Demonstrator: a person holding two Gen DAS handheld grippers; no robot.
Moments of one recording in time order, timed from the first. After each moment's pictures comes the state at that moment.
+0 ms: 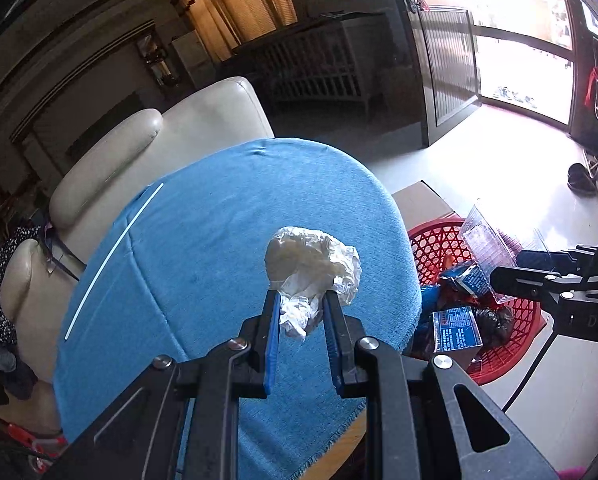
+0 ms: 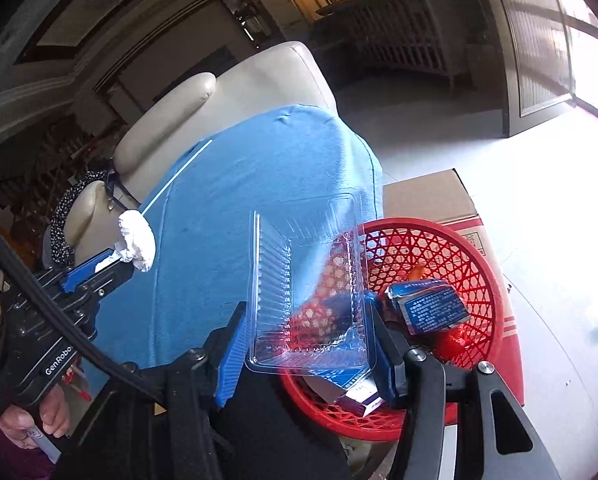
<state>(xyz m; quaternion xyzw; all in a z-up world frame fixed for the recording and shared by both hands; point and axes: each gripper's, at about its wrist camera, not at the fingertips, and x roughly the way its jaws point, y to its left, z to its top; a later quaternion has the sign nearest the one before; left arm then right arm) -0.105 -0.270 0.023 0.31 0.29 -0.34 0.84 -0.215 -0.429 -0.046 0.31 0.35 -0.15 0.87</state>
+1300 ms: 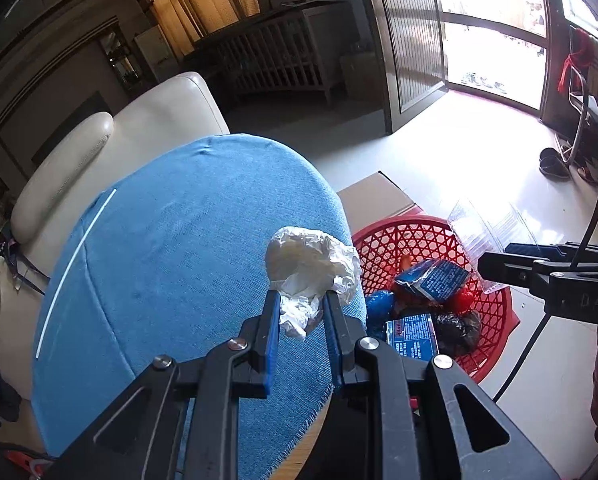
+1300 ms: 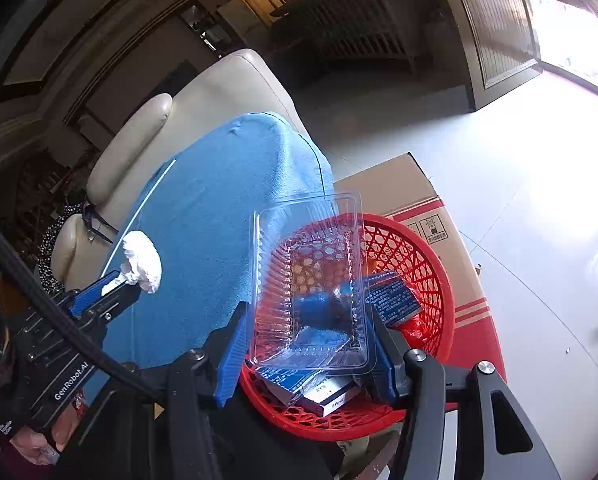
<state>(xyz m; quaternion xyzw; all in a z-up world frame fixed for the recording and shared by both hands) -0.116 -0.317 0.004 0.32 0.32 -0.40 0.80 -0.243 -0.469 -0.059 0.36 0.34 -0.19 0.85</state>
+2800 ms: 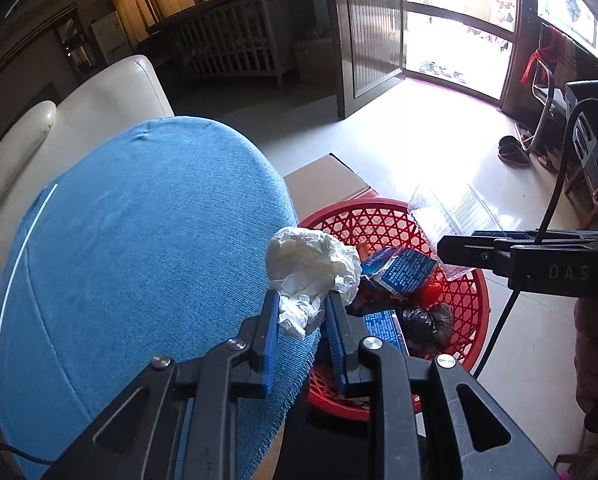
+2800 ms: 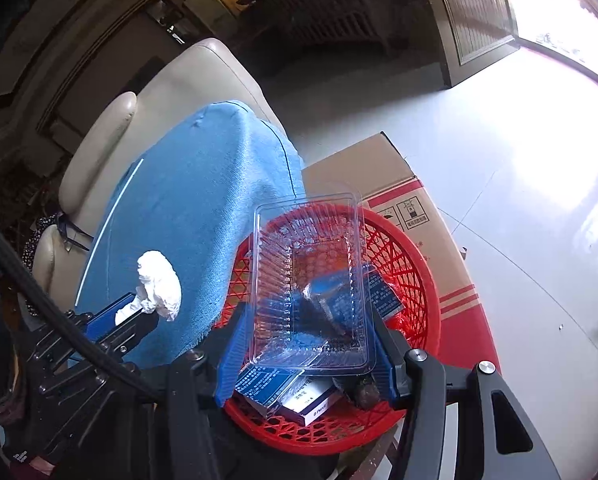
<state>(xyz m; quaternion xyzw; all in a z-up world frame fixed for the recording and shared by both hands) -0.107 -0.343 -0.032 0.31 0.36 -0.47 0.74 -0.228 -0.491 -0.083 0.39 0.38 -0.22 0.81</state>
